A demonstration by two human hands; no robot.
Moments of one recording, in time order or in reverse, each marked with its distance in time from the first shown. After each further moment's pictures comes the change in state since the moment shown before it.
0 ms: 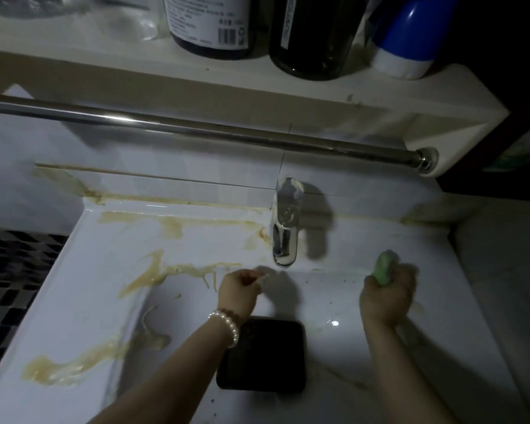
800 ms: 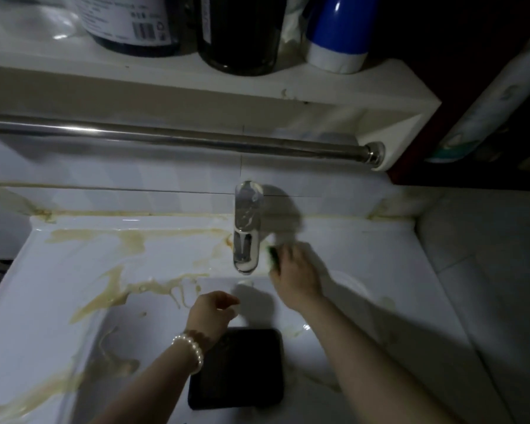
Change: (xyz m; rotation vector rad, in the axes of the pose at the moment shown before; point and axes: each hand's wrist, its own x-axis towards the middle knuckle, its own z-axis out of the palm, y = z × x) left_hand -0.004 -0.014 0.001 0.336 -0.141 0.033; right_hand -0.019 -0.024 0.056 -0.525 -0.532 -0.784
